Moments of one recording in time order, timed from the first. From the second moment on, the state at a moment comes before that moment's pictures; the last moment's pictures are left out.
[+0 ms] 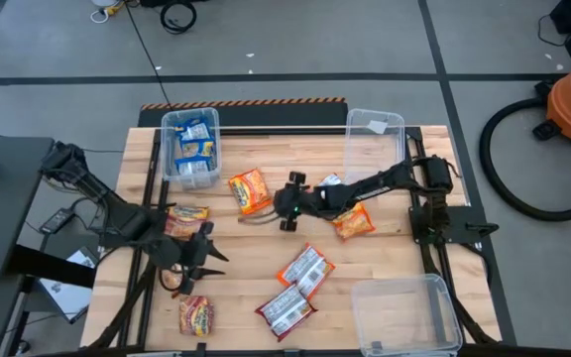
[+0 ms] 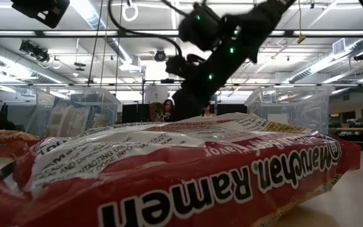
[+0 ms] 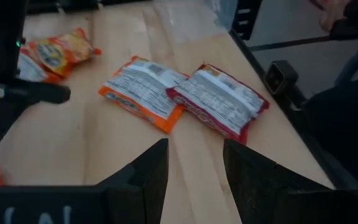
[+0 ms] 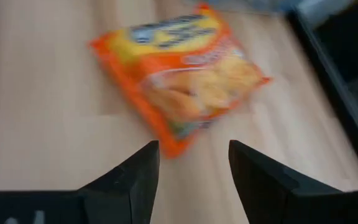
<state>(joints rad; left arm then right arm) -0.69 0.98 0.66 -0.23 -0.40 -0.25 -0.01 1.95 1.15 0.07 0.42 -0.13</state>
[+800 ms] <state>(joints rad) -0.71 0.95 0.66 -0.11 -0.68 -0.15 -0.10 2.10 1.18 0.15 0.24 0.05</state>
